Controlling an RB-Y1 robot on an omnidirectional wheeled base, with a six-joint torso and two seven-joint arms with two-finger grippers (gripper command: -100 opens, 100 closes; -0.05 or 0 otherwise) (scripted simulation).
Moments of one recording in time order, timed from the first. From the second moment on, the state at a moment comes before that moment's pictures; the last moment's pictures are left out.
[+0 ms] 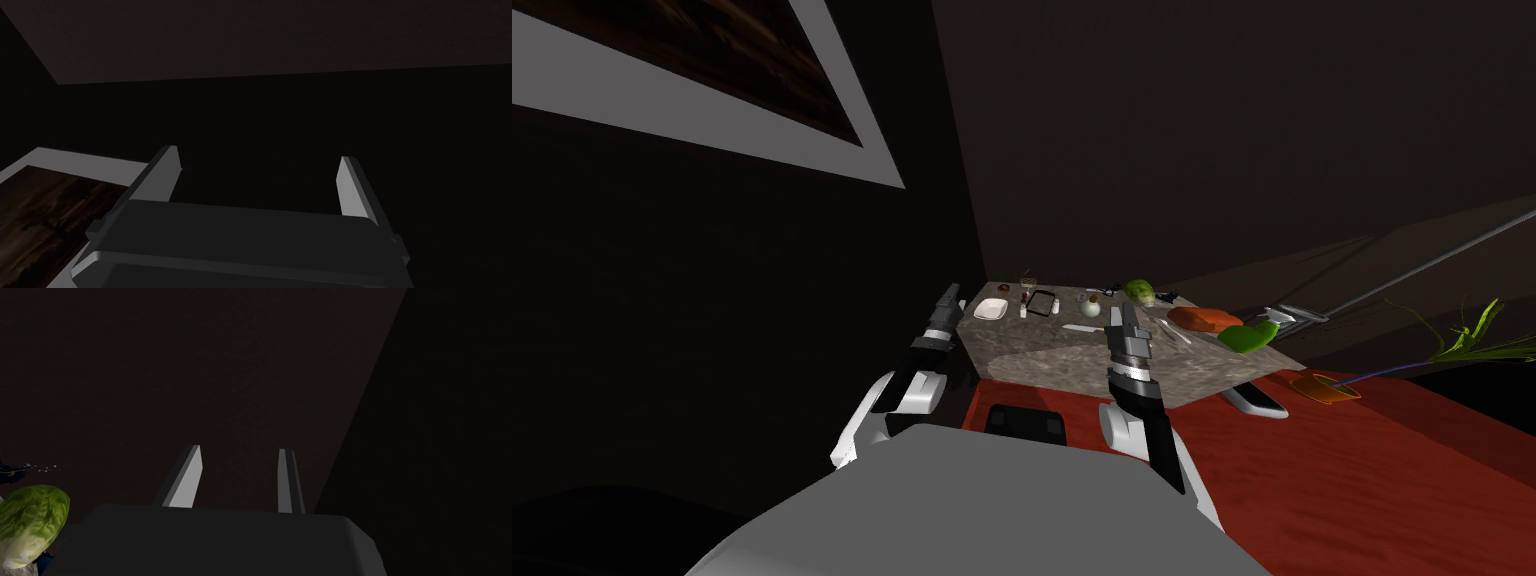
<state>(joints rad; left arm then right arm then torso) 0.43 0.14 -0.02 -2.41 -0.11 0.10 0.04 0.51 0.01 0.06 -2.25 0.06 -0.47 -0.01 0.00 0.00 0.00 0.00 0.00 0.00</state>
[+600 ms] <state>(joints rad) 0.40 0.14 -0.04 -2.39 -0.11 0.25 0.05 0.51 0.01 0.06 -2.25 0.06 -0.47 -0.01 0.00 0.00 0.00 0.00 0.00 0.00</state>
